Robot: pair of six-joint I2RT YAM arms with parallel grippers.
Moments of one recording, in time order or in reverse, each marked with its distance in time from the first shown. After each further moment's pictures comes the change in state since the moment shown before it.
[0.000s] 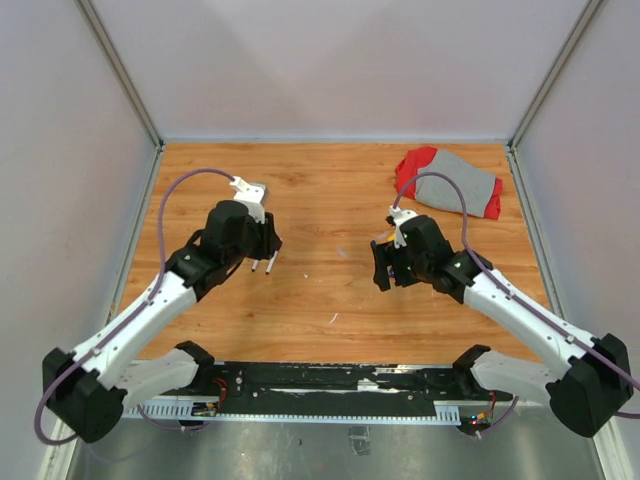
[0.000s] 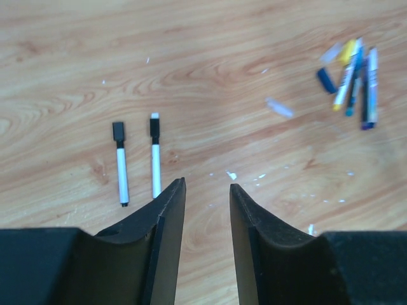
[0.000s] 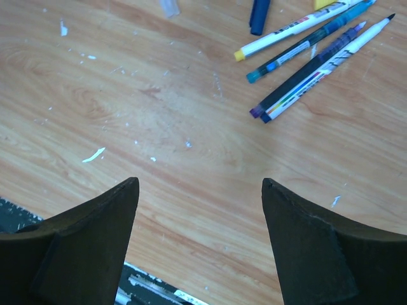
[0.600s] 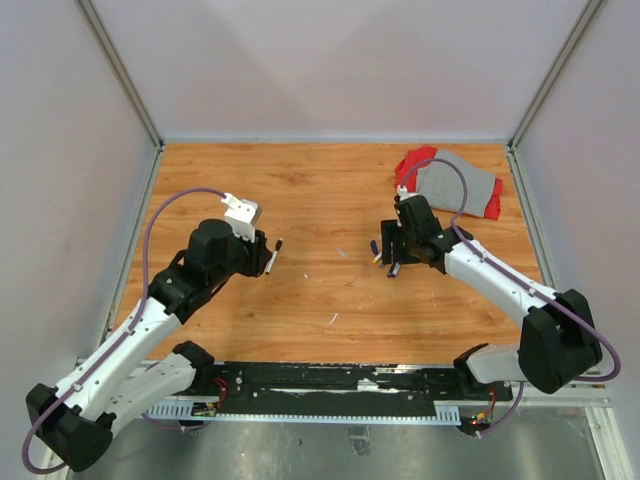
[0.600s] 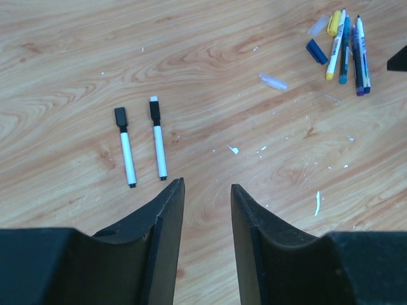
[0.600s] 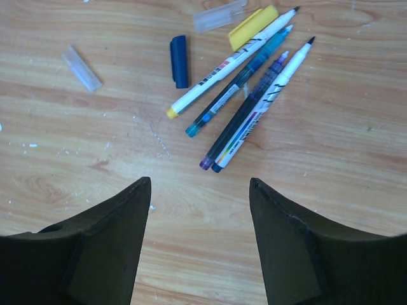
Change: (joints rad) left arm 0.000 -0.251 -0.098 -0.063 0.072 0.089; right arm -0.144 0.282 0.111 0.076 0.072 0.065
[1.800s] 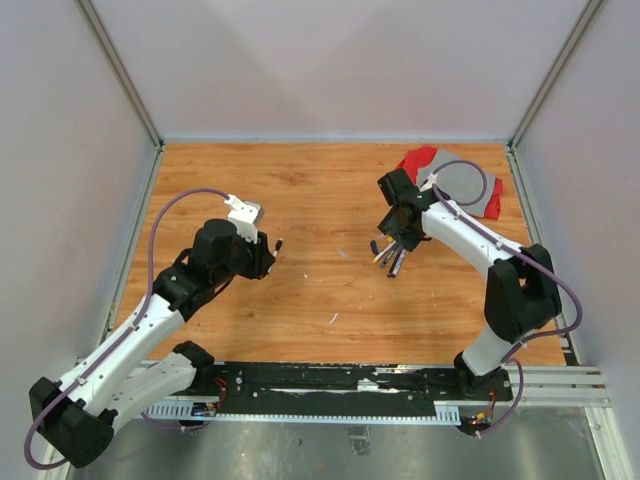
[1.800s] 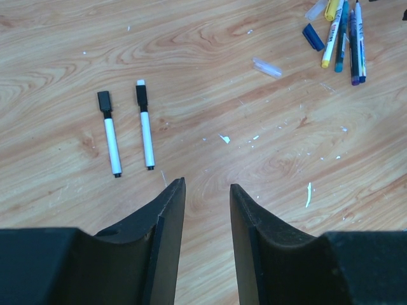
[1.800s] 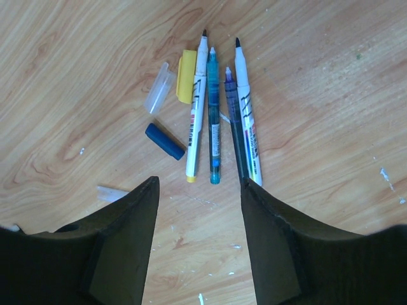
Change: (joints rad) left arm 0.000 0.036 -0.009 -0.011 0.031 -0.044; right arm -0.027 0.286 0.331 -0.297 0.248 0.754
